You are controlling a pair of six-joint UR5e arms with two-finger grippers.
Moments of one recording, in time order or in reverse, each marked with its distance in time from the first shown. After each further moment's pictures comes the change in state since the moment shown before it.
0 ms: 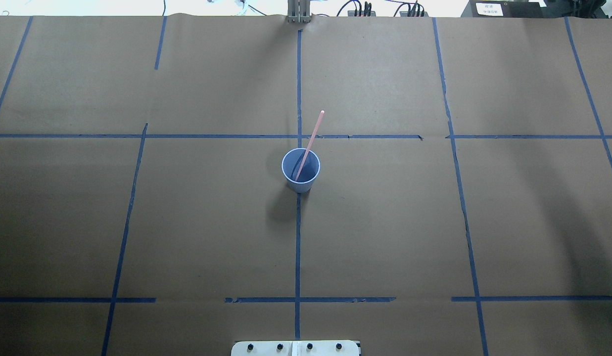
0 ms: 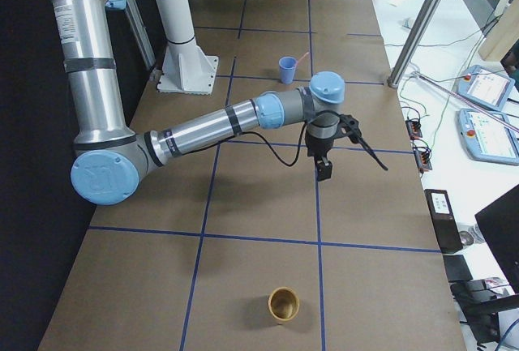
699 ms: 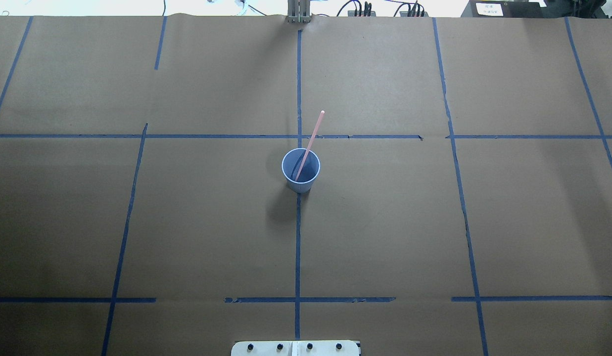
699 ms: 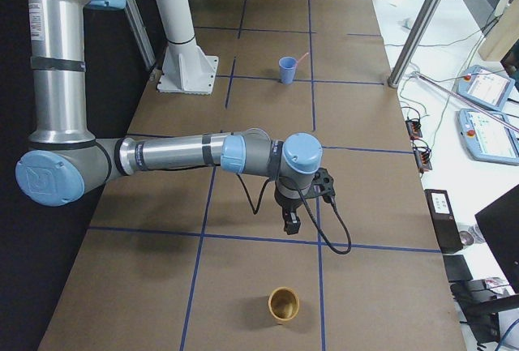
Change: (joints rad) left arm -0.130 0.005 0.132 0.059 -0.138 0.125; right arm 0.134 -0.154 -0.030 -0.060 0.062 -0.224
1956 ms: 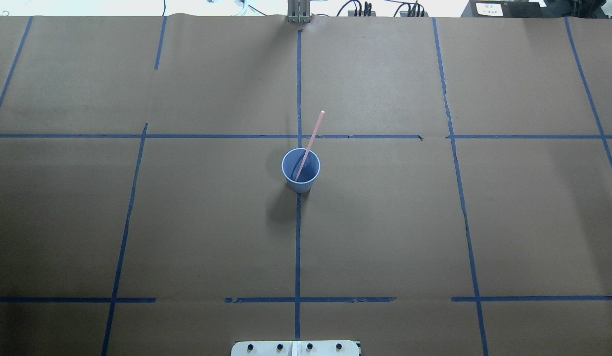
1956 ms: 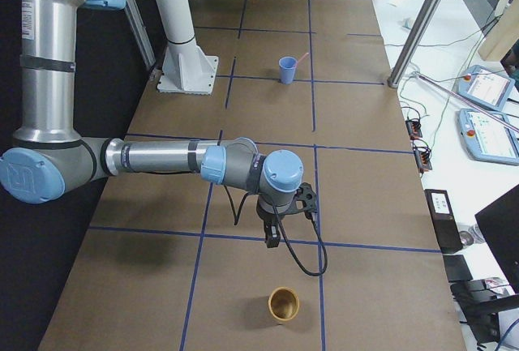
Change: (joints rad) left arm 0.000 0.091 -0.011 0.009 -0.001 0.000; right arm 0.019 -0.057 0.015 0.000 0.003 0.000
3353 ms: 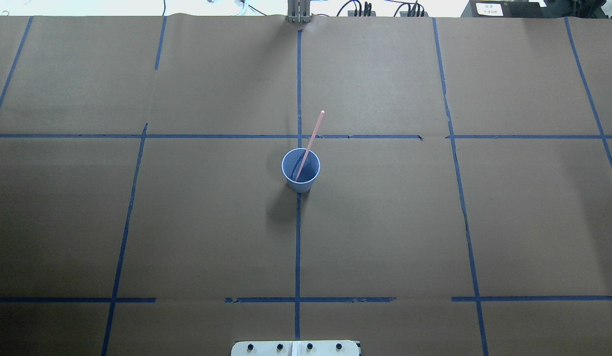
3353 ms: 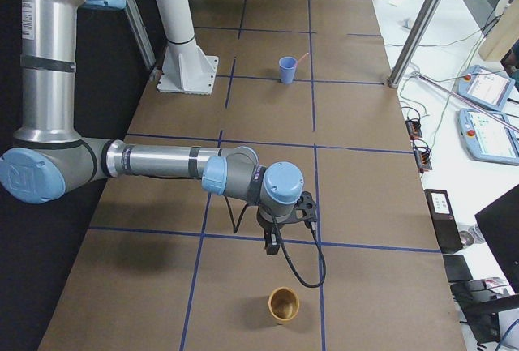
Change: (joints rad) left arm -0.006 -0.014 0.091 0.001 -0.008 -0.012; right arm -0.002 0.002 -0.072 0.094 0.012 0.029
